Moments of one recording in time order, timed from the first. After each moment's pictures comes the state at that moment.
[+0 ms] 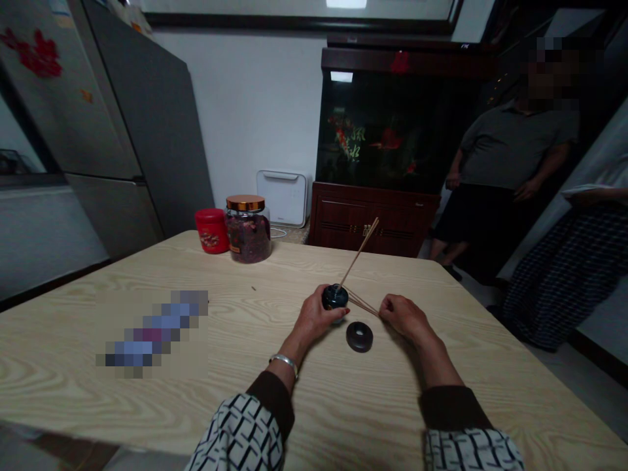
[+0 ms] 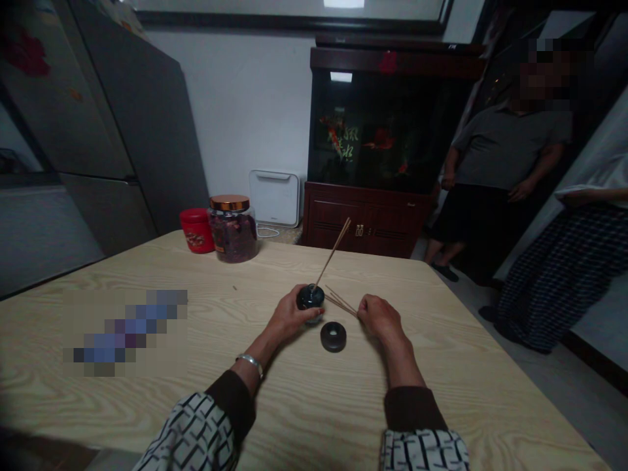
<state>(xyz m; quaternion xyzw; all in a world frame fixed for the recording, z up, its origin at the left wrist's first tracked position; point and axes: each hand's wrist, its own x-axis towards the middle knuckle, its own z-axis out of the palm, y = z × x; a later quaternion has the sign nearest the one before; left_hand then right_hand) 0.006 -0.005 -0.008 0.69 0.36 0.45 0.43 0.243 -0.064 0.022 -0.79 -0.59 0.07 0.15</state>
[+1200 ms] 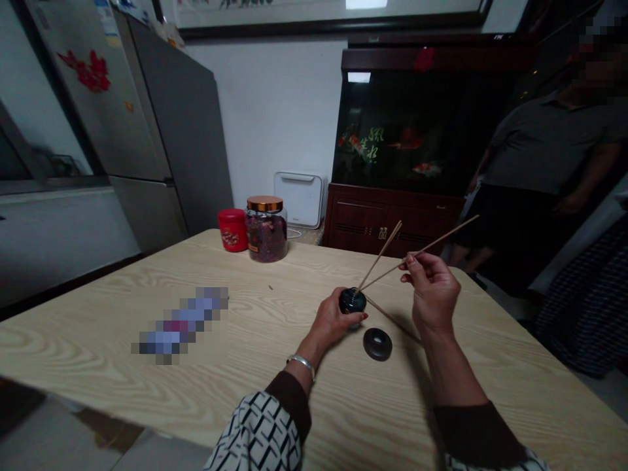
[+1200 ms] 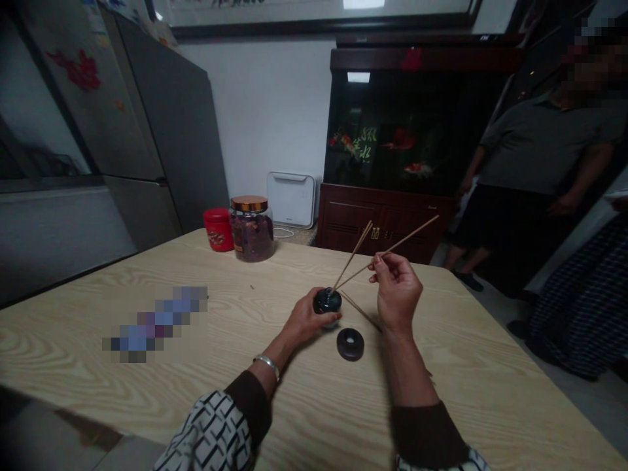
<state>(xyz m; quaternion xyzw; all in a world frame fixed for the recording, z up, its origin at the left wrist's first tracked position) 0.004 -0.007 -0.005 0.69 0.38 0.45 0.42 0.169 -0.053 0.094 -0.41 -0.45 0.09 0.79</state>
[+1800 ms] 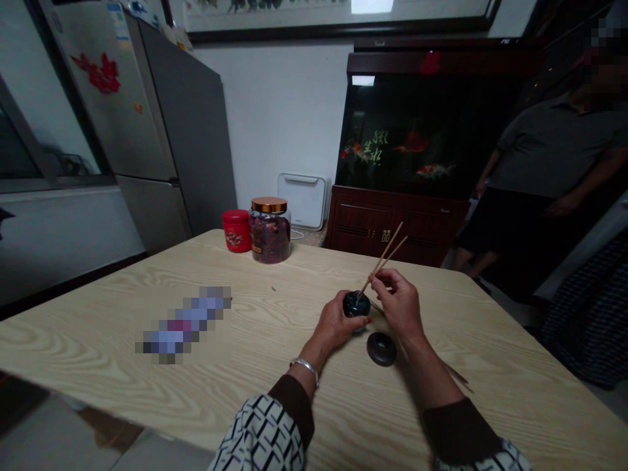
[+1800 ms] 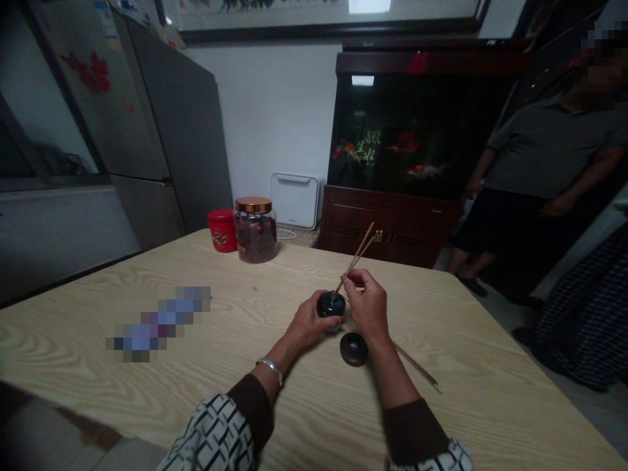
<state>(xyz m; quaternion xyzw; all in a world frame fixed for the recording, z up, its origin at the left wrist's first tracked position) 0.003 -0.006 -0.004 0.70 0.38 0.44 0.41 0.145 -0.038 0.062 -0.54 -0.58 0.12 0.60</state>
